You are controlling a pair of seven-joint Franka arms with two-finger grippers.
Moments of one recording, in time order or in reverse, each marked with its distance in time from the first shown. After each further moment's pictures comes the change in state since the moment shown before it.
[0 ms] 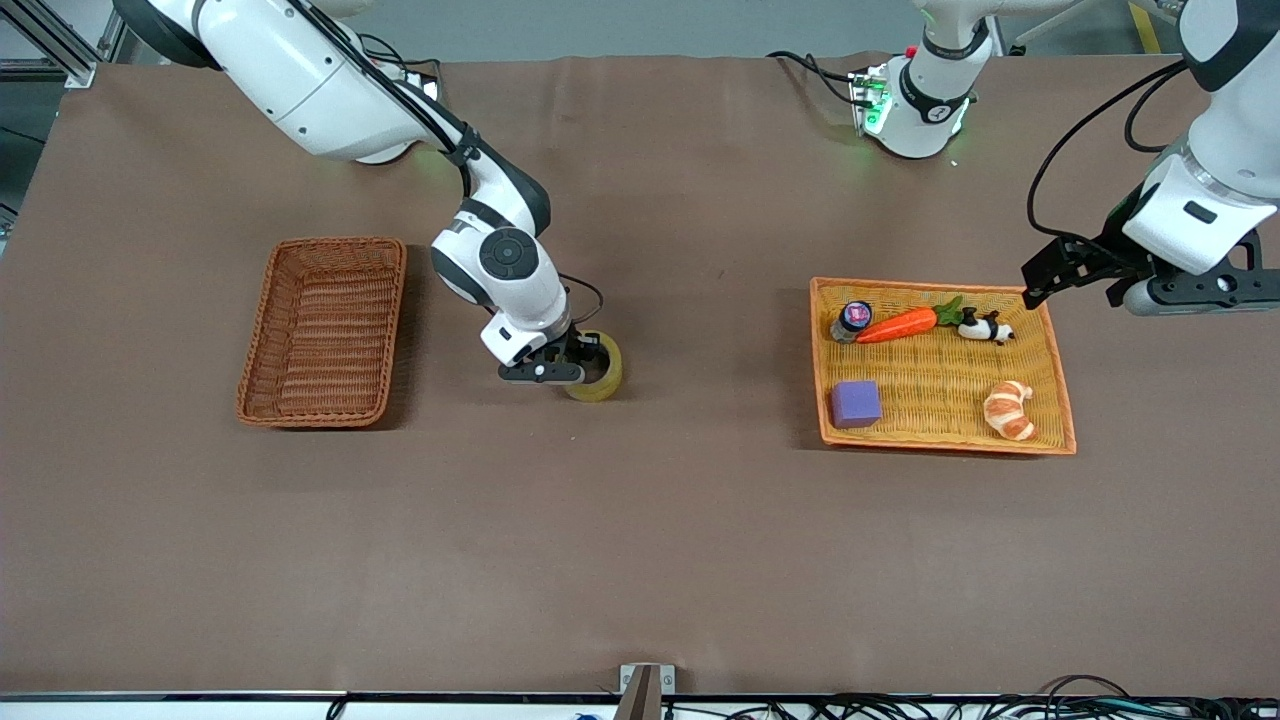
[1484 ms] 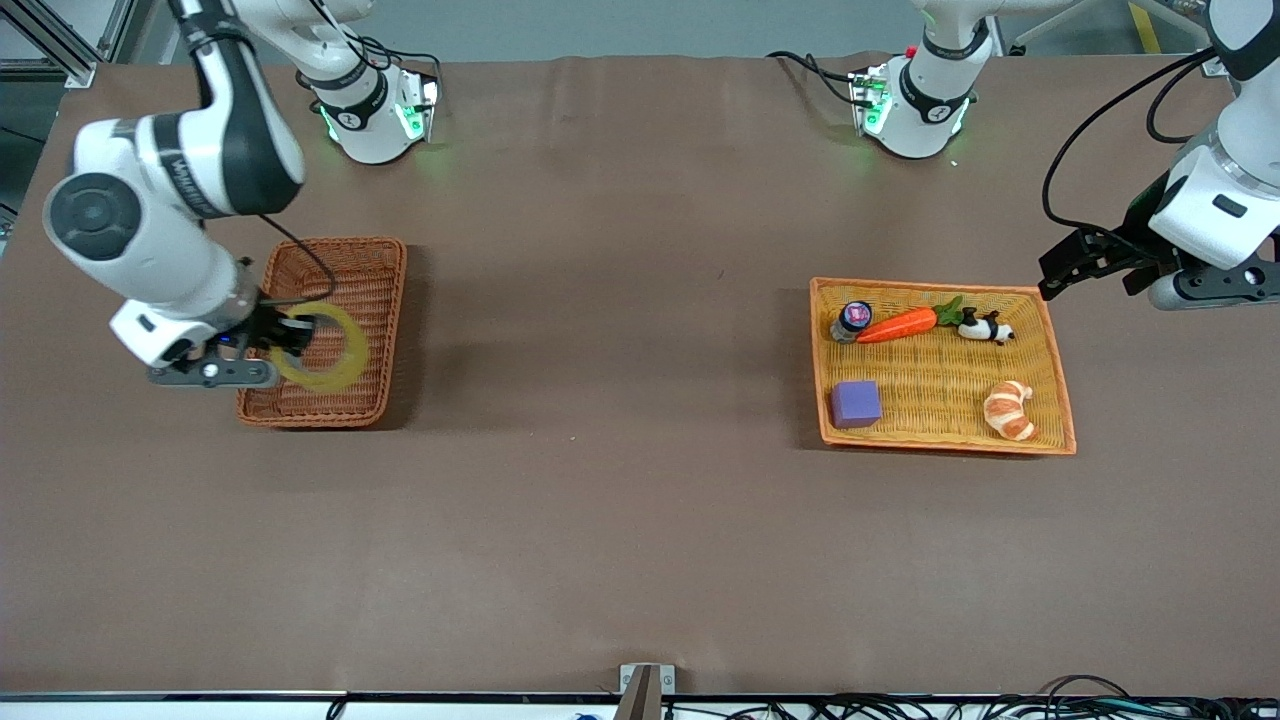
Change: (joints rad) left arm 0.010 -0.004 0.014 0.032 0.001 -0.072 0.000; right arm -0.159 -0.574 -0.437 -0.065 0.330 -0.574 -0.961
